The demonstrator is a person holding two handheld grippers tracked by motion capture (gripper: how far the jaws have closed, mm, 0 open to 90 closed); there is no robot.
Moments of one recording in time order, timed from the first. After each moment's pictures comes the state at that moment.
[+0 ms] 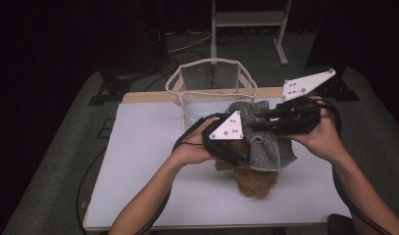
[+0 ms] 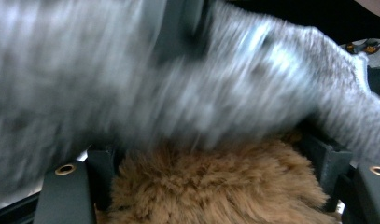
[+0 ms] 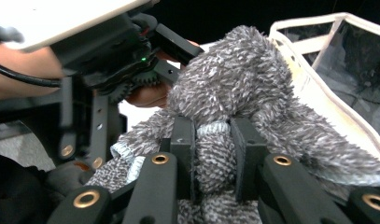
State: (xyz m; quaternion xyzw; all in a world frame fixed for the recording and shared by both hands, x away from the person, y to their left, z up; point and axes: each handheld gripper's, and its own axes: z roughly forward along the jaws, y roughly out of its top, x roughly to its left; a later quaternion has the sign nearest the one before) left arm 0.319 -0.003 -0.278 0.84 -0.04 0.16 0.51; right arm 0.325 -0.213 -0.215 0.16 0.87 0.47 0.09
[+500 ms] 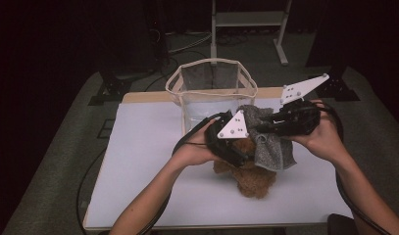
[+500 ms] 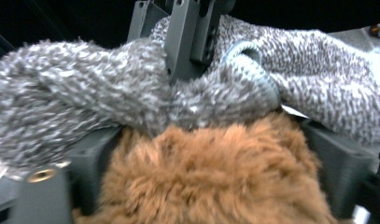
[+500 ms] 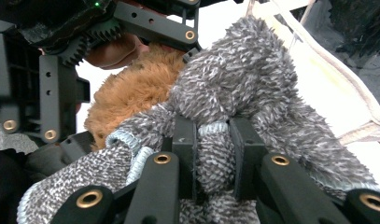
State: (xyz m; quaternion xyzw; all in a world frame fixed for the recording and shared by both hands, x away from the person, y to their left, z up) left arm 0.321 -0.003 -0.281 0.86 -0.01 0.18 0.47; right arm 0.337 -0.223 -0.235 0.19 0.88 0.42 0.09
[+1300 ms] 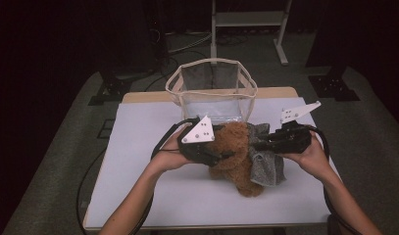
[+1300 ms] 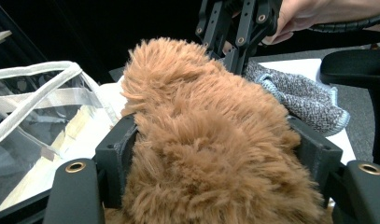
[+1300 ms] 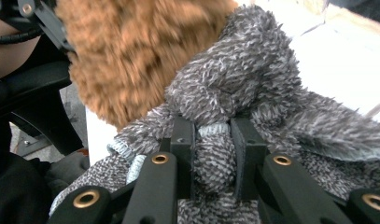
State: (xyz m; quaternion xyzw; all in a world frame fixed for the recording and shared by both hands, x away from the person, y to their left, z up) left arm 0.324 0.059 -0.302 0.84 0.02 0.17 0.51; right arm 0.348 -0.241 -0.322 0.23 0.85 0.47 0.01
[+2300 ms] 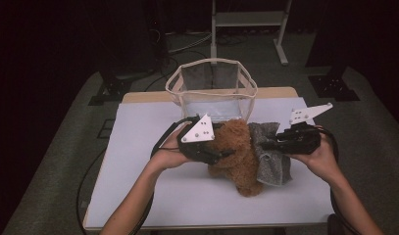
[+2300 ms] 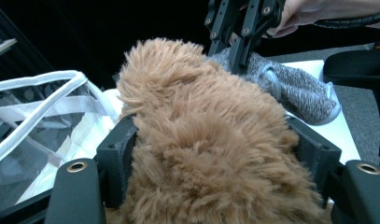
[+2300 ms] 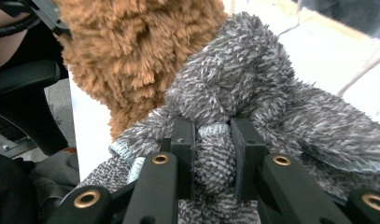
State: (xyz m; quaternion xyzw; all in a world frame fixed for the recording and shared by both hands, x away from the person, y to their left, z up) left arm 0.325 0.059 -0.296 0.84 0.01 0.18 0.50; right arm 0.341 -0.256 -0.318 0.24 0.85 0.47 0.04
